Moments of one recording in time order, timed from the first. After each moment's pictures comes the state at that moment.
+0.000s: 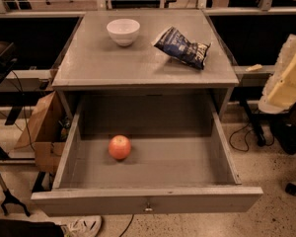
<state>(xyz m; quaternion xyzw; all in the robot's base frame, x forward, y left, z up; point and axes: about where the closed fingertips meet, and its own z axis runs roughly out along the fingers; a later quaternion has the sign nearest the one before) 0.408 -0.174 1.080 -0.61 0.74 -0.12 0.27</state>
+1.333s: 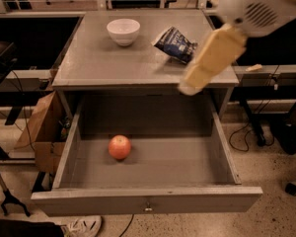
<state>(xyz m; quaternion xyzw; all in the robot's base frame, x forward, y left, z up) 0.467 -0.089 1.057 -0.58 0.74 -0.02 0.34</state>
